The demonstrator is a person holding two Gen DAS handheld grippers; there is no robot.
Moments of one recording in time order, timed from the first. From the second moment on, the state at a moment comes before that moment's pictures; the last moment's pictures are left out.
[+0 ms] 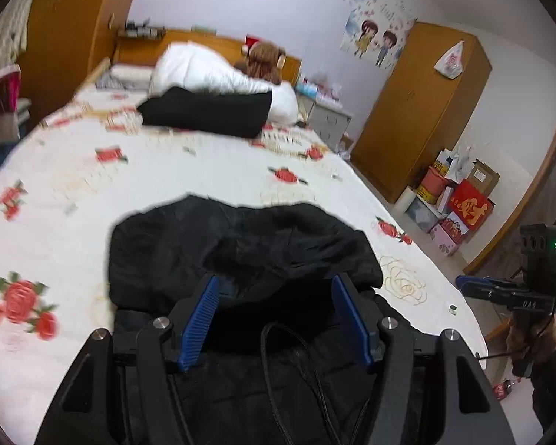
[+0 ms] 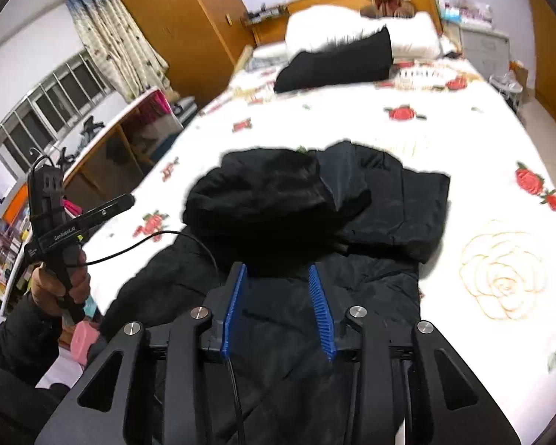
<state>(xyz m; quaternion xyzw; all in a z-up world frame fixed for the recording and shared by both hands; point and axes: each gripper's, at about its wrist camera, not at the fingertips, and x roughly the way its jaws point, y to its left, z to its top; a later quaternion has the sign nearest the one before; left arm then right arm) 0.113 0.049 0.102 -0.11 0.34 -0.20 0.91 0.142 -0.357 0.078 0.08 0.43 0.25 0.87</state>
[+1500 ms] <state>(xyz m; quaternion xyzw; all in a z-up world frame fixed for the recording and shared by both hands) -0.072 0.057 0.290 -0.04 0.11 -0.19 0.98 -0.011 -0.287 0.251 -0.03 0.16 0.22 0.96</state>
